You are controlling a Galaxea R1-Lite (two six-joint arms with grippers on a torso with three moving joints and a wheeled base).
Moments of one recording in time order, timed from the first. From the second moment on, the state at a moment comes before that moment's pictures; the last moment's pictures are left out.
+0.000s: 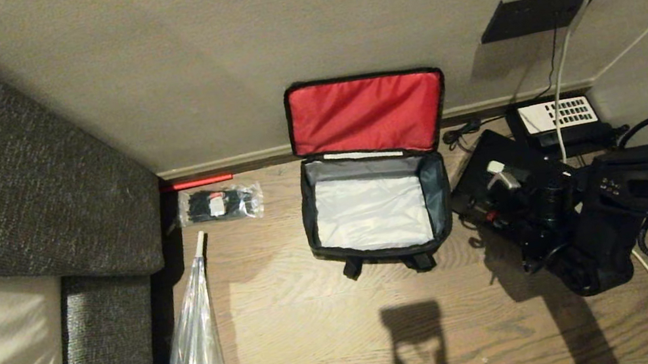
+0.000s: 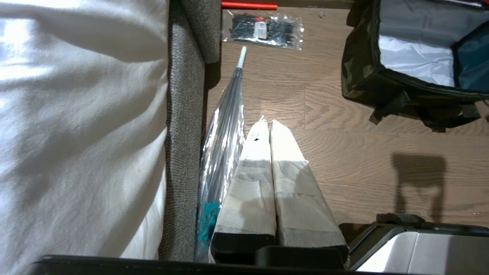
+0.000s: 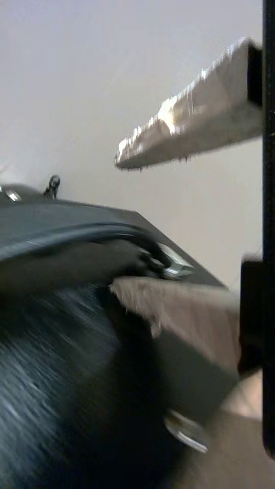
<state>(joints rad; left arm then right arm) 0.00 0.00 0.00 0.00 0.01 -0.01 0.15 2.48 -0.93 -1.47 -0.86 -1.08</state>
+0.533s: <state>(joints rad) 0.00 0.00 0.00 0.00 0.01 -0.01 0.25 2.05 -0.61 -1.28 -0.73 -1.00</state>
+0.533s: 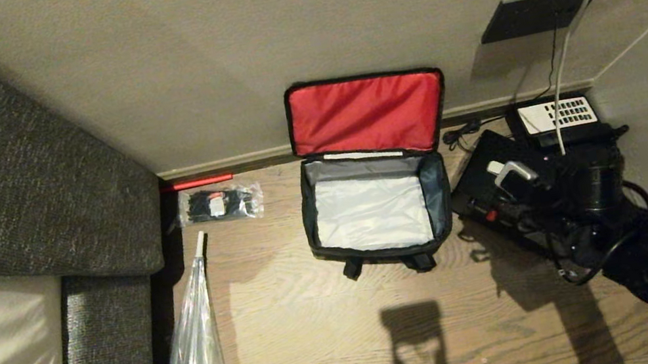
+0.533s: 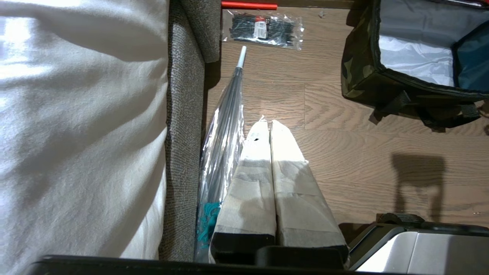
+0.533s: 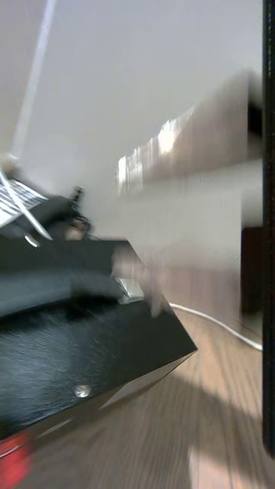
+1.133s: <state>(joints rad) 0.00 0.00 0.00 0.00 0.01 -0.01 0.25 1.04 -0.40 -0.45 -0.32 -0.44</state>
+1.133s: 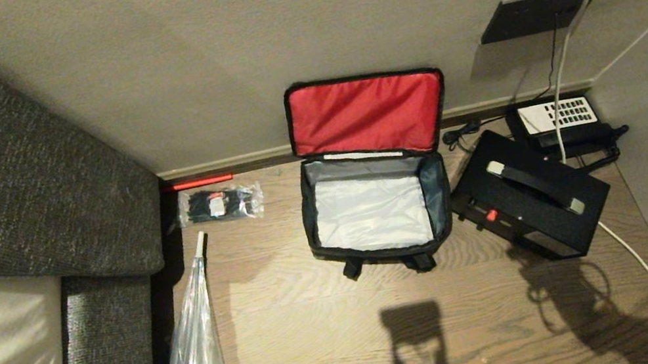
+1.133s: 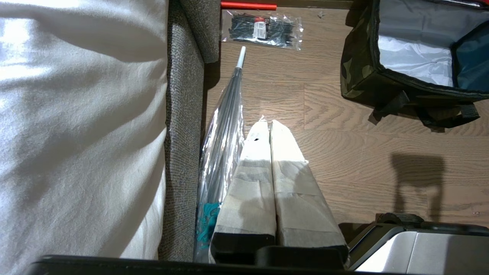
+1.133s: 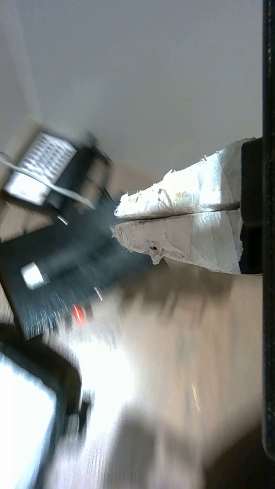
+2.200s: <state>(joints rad) 0.00 0.00 0.00 0.00 0.01 -0.01 0.00 0.01 -0.01 -0.01 -0.01 0.00</state>
